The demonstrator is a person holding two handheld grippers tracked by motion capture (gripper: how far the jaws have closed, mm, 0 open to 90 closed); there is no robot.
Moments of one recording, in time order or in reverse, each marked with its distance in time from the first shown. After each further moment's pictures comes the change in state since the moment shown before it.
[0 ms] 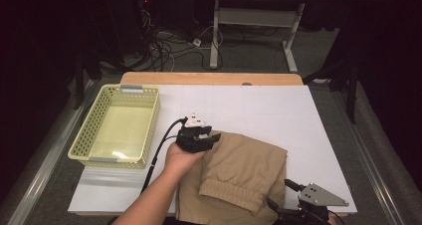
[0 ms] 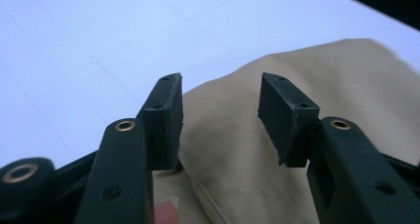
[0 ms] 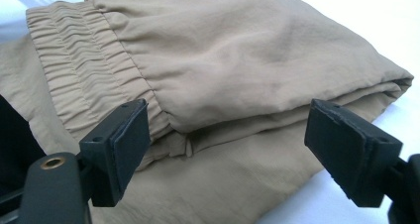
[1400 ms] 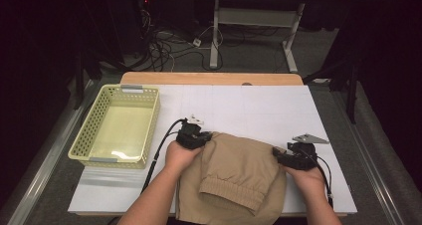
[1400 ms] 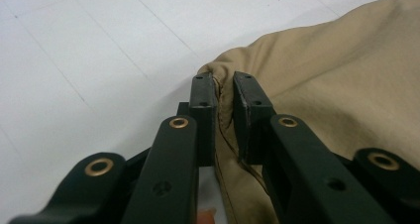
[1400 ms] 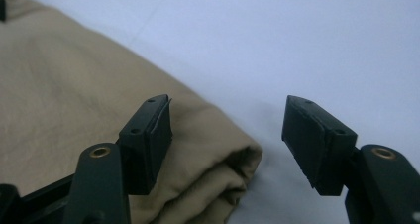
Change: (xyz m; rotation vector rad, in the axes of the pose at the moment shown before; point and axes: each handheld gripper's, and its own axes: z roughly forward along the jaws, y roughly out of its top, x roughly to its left) left arm 0.036 -0.020 0.032 0.118 0.005 -0.041; right arm -0.103 0.041 0.090 0.168 -0.248 0.226
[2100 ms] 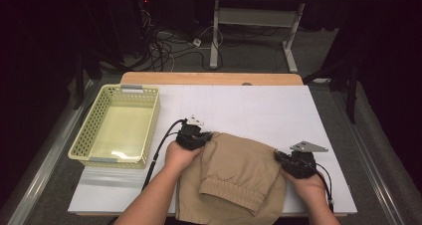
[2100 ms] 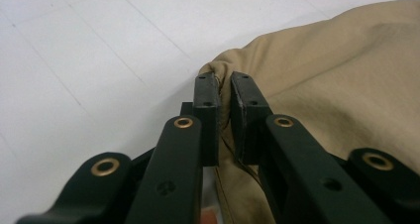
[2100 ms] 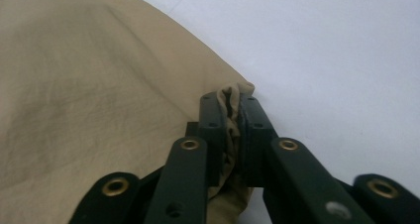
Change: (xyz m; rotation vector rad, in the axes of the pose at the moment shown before) left arm -0.002 -0.001 -0.003 -0.026 -0.004 0.026; right arm 0.007 -0.017 -0.005 -0.016 0.085 -0.081
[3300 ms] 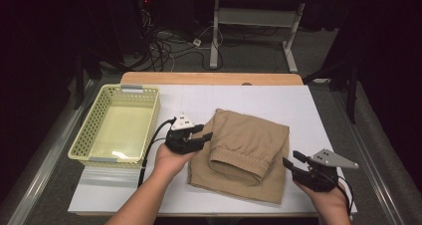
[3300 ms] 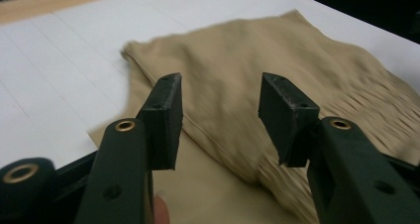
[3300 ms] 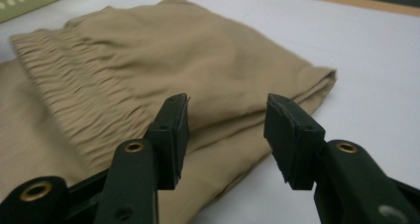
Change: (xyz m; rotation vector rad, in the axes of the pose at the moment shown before) left arm -0.037 -0.005 -0.073 -0.189 -0.018 0.074; right arm 0.013 -0.001 -0.073 -0.167 0.022 -0.065
